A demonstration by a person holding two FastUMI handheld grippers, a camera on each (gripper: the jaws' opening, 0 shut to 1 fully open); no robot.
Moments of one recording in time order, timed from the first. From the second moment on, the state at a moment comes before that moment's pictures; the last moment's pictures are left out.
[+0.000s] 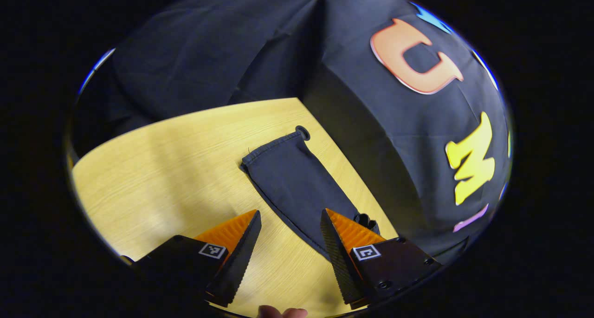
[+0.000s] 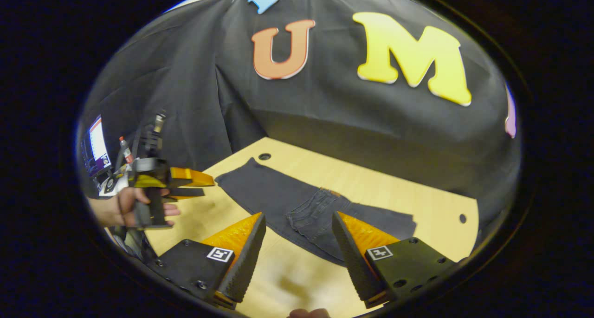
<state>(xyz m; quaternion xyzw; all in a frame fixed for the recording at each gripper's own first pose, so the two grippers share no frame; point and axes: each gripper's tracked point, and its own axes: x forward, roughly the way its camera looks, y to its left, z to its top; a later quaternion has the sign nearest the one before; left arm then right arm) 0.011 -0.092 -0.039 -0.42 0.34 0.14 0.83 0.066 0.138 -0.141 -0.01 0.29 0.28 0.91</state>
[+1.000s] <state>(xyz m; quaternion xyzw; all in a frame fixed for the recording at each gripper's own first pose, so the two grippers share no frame) 0.089 -0.068 -0.098 -0.62 0.31 0.15 0.71 0.043 0.013 -0.106 -0.01 0.31 0.16 0.94</state>
